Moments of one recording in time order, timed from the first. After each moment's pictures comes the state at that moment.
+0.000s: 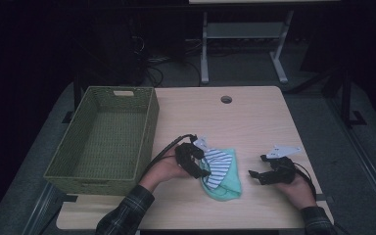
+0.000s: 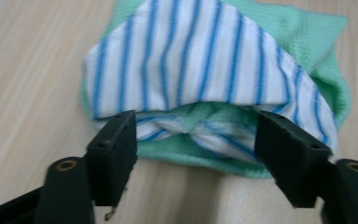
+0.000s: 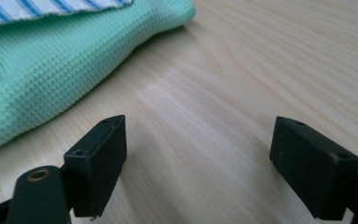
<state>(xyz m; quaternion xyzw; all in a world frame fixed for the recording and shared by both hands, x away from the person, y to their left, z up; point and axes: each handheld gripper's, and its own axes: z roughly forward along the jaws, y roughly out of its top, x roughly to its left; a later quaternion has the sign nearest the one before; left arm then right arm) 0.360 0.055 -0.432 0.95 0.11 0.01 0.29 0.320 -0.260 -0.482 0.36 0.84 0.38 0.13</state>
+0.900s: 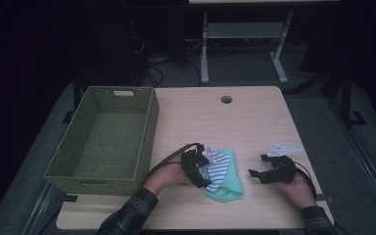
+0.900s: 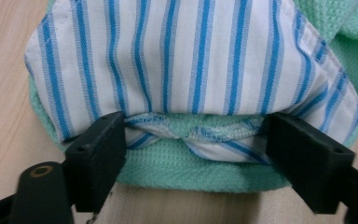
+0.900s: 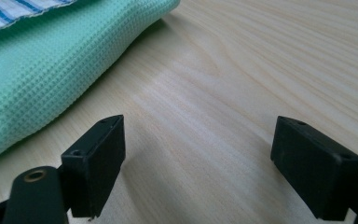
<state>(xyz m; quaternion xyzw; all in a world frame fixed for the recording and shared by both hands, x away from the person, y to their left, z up) 0.350 0.041 -0.453 0.97 0.08 0.01 0.23 0.322 -0.262 -0.482 0.37 0.84 0.38 0.12</state>
